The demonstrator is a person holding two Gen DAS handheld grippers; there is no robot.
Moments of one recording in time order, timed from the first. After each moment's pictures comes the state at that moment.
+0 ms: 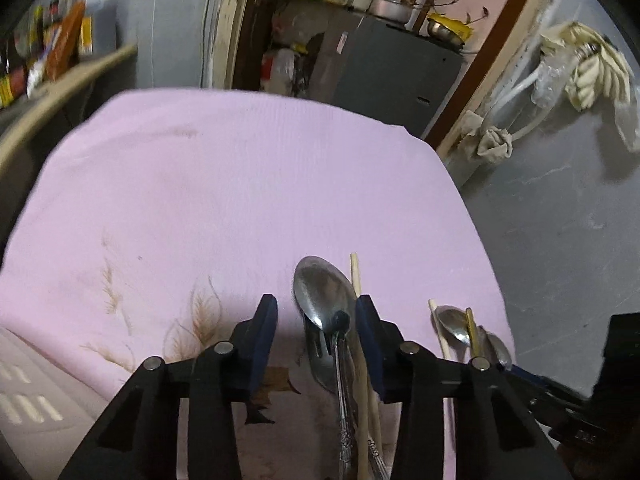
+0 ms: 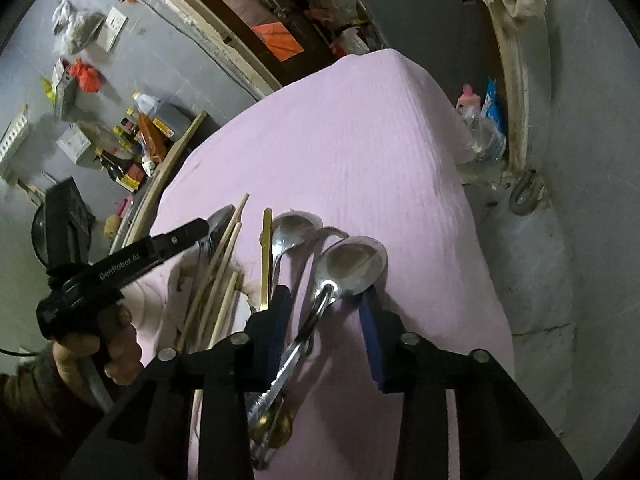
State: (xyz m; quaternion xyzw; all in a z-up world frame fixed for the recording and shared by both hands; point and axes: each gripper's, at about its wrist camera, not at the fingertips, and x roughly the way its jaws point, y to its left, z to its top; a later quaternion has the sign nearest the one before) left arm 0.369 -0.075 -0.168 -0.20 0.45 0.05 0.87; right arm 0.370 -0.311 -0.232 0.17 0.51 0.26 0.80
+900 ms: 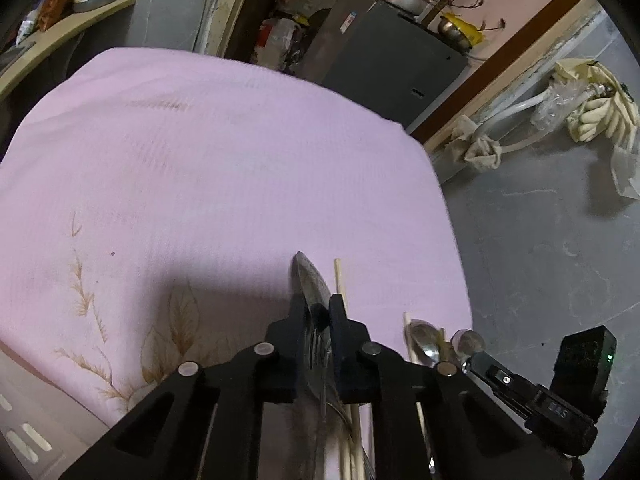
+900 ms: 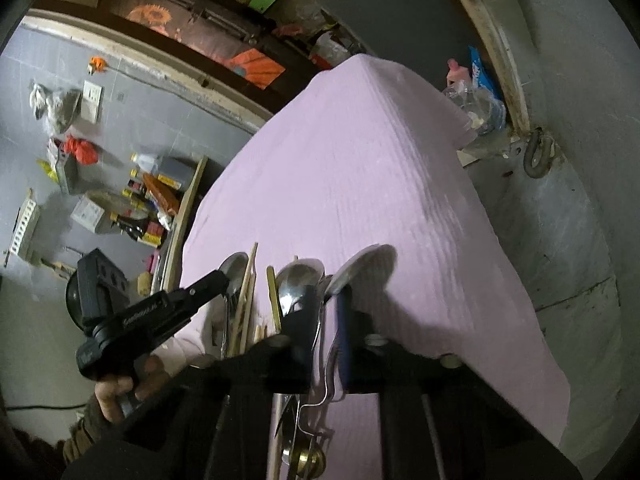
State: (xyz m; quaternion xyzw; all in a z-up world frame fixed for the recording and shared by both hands) left arm 0.388 -0.061 -0.167 -0.27 0.47 0.01 0.84; right arm 0.380 -0.320 -0.240 0.30 0.50 0.24 0.77
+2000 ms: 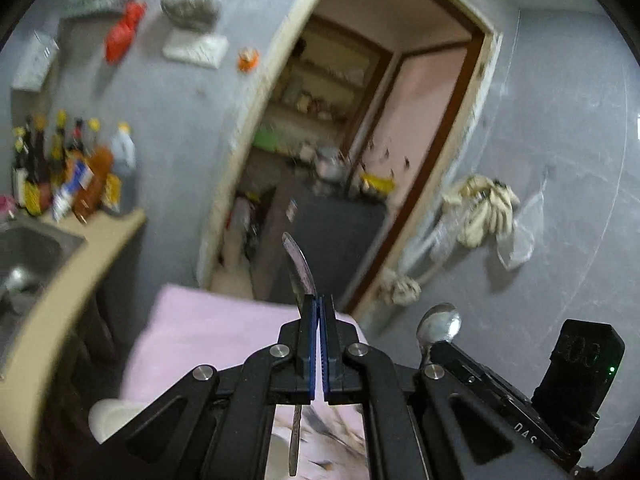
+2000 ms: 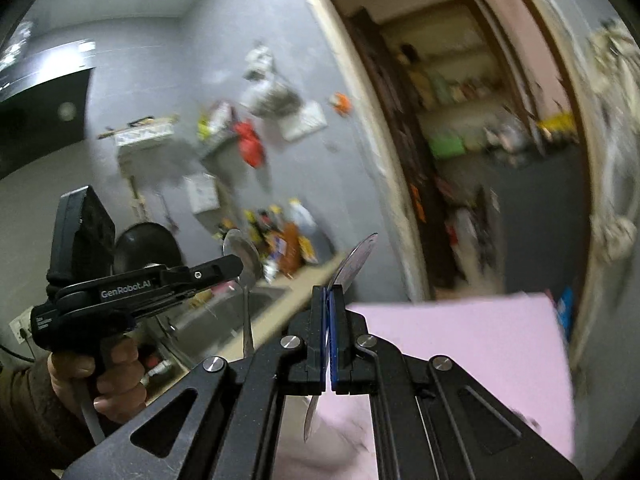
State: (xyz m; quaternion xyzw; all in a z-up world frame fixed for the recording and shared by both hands) left arm 0.215 0.055 0.077 -0.20 0.18 -0.01 0.96; right arm 0.271 -0.147 0.045 0.11 0.17 0.39 0.90
